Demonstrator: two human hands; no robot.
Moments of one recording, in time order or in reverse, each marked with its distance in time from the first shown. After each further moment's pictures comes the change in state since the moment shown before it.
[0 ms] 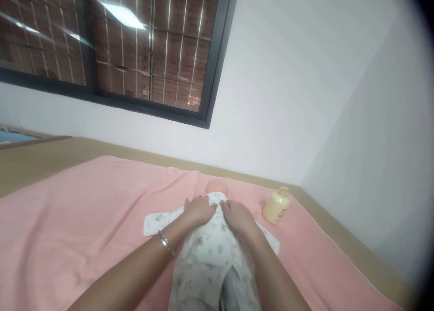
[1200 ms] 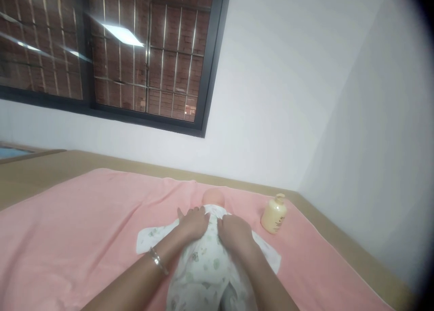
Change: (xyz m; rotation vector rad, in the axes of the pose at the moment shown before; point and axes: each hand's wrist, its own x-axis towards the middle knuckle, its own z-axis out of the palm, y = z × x) left_hand -0.001 -0.002 -0.002 0.104 -0.074 0.009; right_hand -0.015 -0.017 -0.003 -0.256 0.015 0.002
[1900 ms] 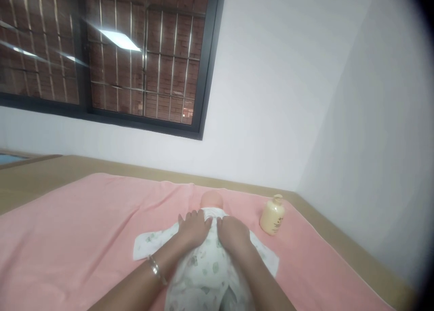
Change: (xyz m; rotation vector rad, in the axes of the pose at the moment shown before) left_hand 0.001 0.003 0.015 0.020 0.118 -0.012; right_hand 0.009 0.004 0.012 0.149 0.028 0.060
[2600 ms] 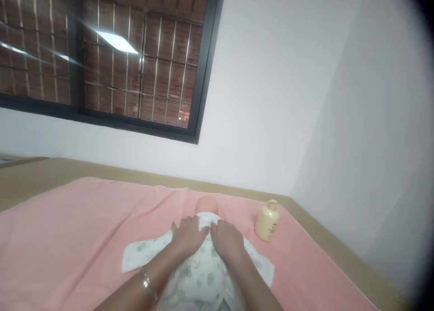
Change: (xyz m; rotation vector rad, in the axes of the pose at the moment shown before) left_hand 0.000 -0.001 -0.001 -0.136 0.042 -0.011; right_hand 0.005 0.000 -0.001 -0.017 -0.001 0.030
